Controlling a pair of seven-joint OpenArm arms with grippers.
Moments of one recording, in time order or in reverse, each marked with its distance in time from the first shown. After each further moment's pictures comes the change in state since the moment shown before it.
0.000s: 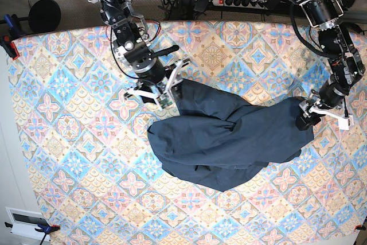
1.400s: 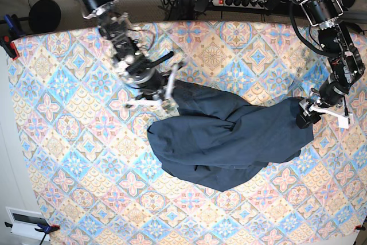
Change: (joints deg) left arm 0.3 -0.1 0.2 0.0 0.2 0.0 0.0; right arm 7.1 5.8 1.4 -3.0 0.1 1.5 -1.1
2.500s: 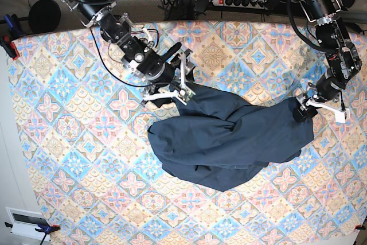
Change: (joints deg) left arm 1.9 0.8 0.0 0.0 0.0 -0.2 0.0; right arm 4.7 1.0 -15.8 -4.5 4.7 1.4 -7.8
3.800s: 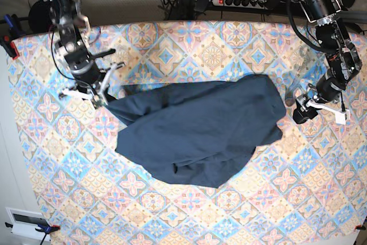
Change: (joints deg) left arm -0.2 -0.1 0.0 0.0 -0.1 0.0 -0.2; right arm -20.1 10.3 37.7 13.7 0.2 0.2 9.9
